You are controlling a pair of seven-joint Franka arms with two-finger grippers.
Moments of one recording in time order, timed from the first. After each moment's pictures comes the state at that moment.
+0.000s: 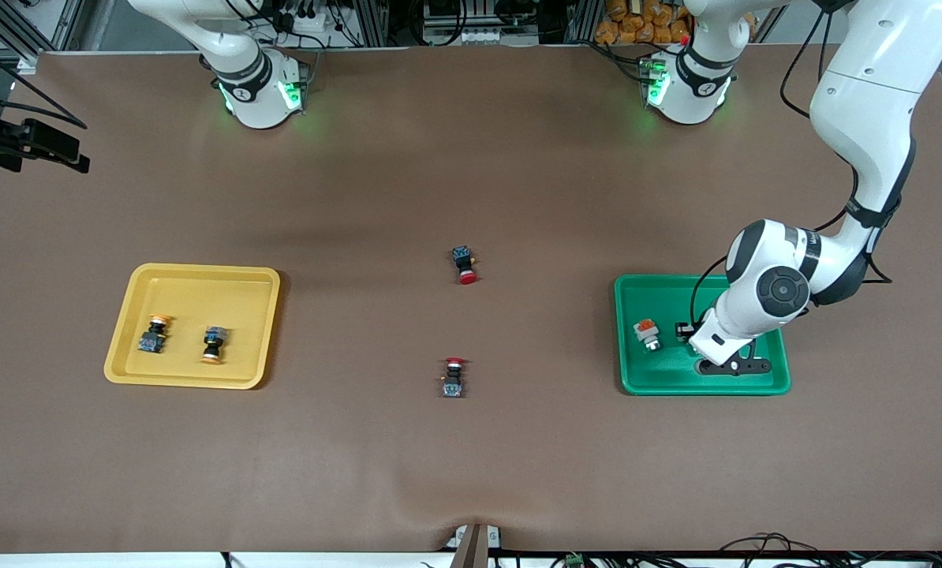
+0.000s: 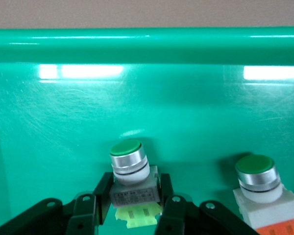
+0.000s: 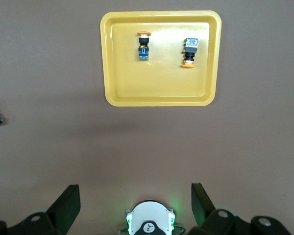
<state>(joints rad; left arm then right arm) 0.20 0.61 -0.35 -1.89 0.37 2.40 -0.39 -0.03 -0.05 -0.03 -1.55 0.02 1.33 0.00</state>
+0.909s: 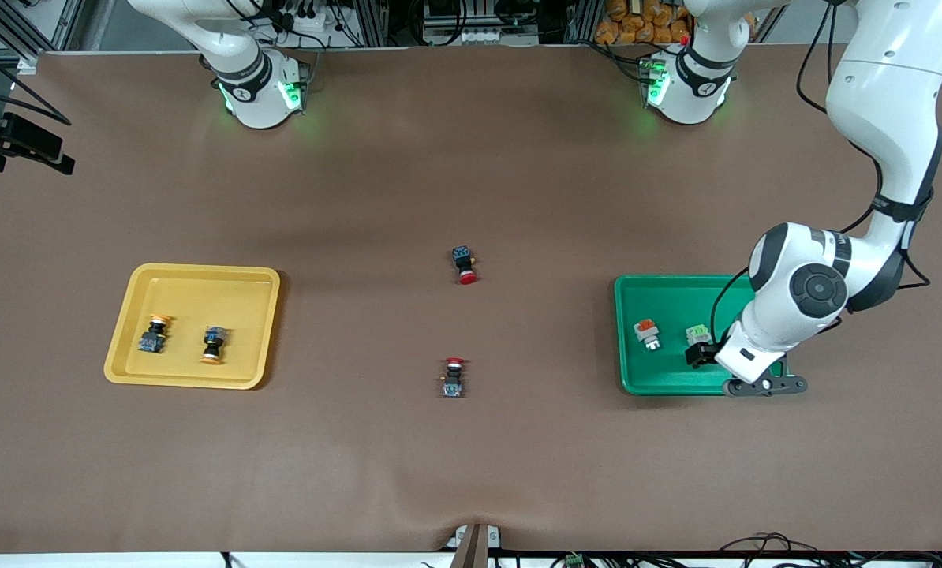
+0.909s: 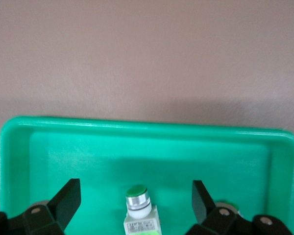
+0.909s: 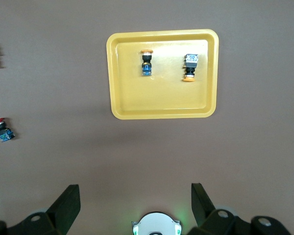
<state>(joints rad) 0.20 0.58 -0.36 -1.77 0.37 2.41 -0.39 -0.03 -0.04 -0.04 -1.50 0.05 1.35 0.01</state>
